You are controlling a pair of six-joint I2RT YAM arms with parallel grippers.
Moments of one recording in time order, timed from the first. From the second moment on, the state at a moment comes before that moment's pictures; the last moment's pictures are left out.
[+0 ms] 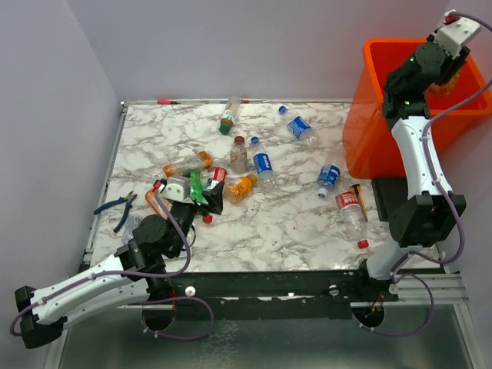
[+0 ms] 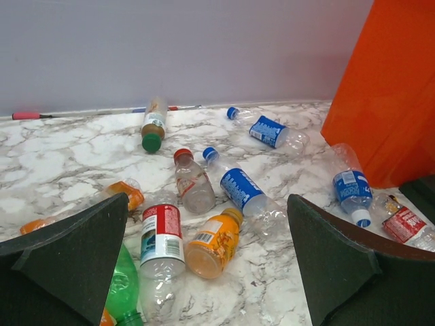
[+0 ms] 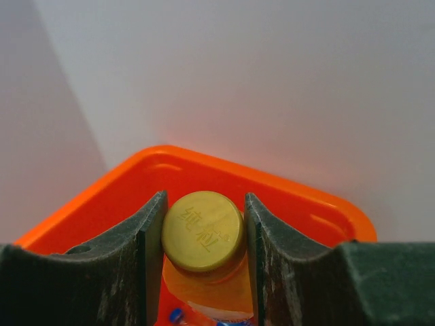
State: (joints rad) left arm -1.08 0.52 0.51 0.19 -0.74 -0.02; right arm 0.05 1.67 1.80 0.38 1.03 -0.34
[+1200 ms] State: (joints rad) left arm -1.08 0.69 0.54 0.07 -0.87 -0.12; right arm 0.32 1.10 1.43 -0.11 -0.10 0.45
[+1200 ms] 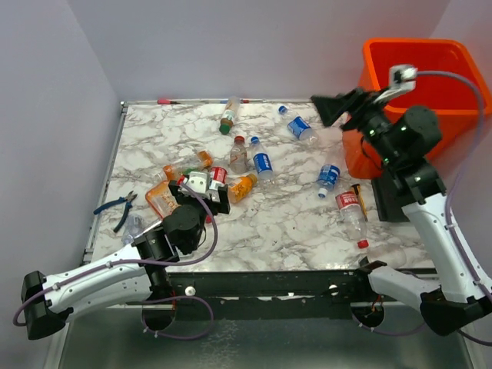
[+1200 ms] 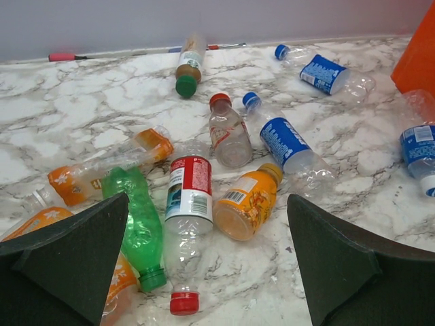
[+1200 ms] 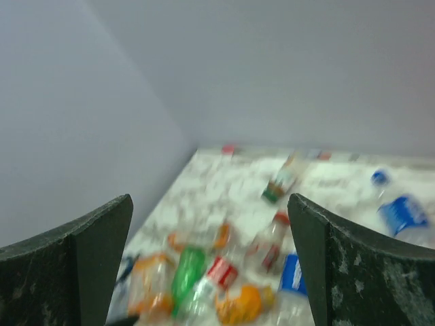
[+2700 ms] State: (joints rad) left arm -1.01 0.80 0.61 -0.07 -0.64 -0.26; right arm 0.51 1.97 1.27 -0.16 -0.17 0.38
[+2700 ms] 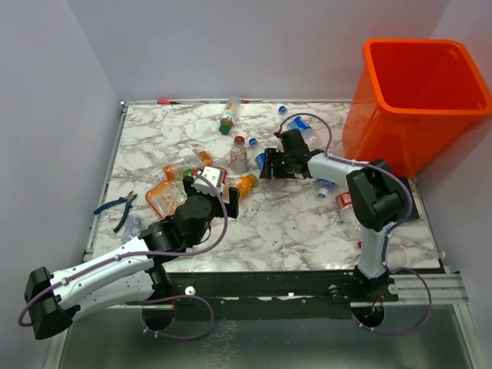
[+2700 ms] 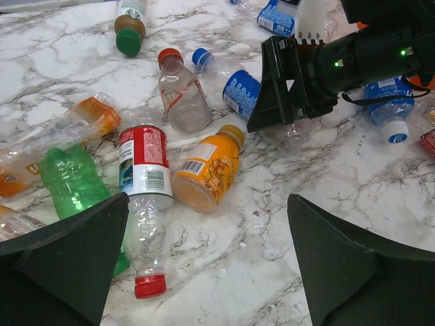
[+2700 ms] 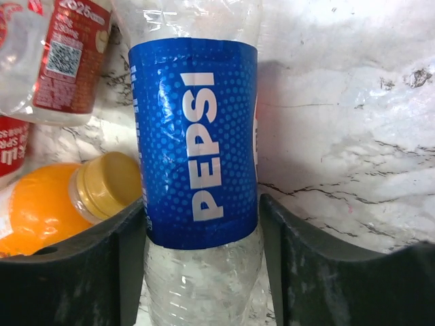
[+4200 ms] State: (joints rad) left arm -0.89 1.15 0.79 0.70 0.23 -0.80; right arm 0.60 0.69 0.40 0.59 -0.44 0.70
